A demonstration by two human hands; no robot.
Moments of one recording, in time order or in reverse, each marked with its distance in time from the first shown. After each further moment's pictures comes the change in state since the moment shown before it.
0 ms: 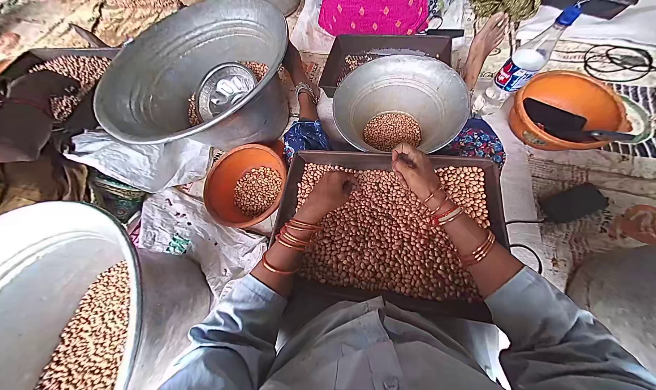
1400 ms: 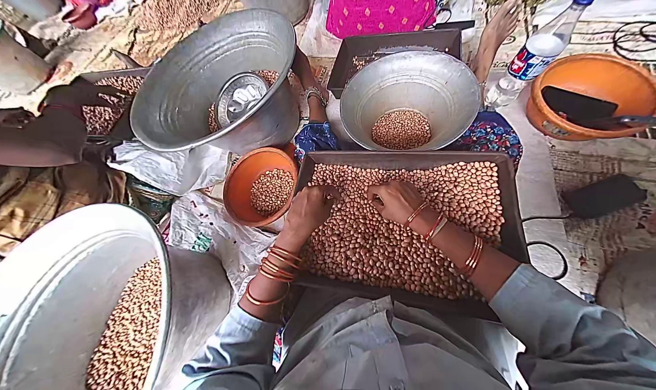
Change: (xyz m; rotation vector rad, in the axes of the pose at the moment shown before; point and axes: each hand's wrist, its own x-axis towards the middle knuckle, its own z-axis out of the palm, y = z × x) left_hand -0.067 -0.011 -0.014 0.286 0.149 -0.163; right_hand -0.035 -0.029 0.041 -0.705 -0.465 -0.111
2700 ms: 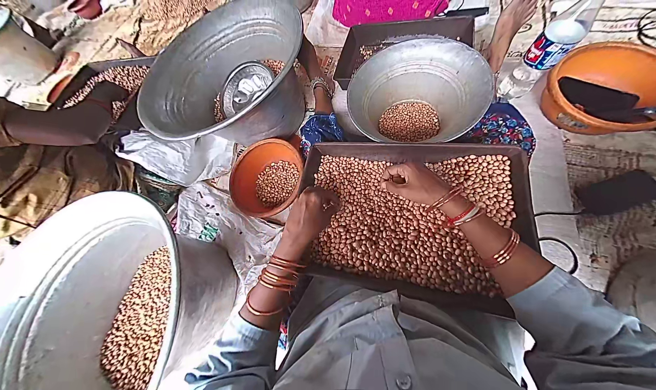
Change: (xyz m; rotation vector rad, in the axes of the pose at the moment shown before) left_hand -0.030 -0.014 0.009 -0.080 0.100 0.053; right_hand -0.003 0.024 -0.026 0.471 0.040 -0.044
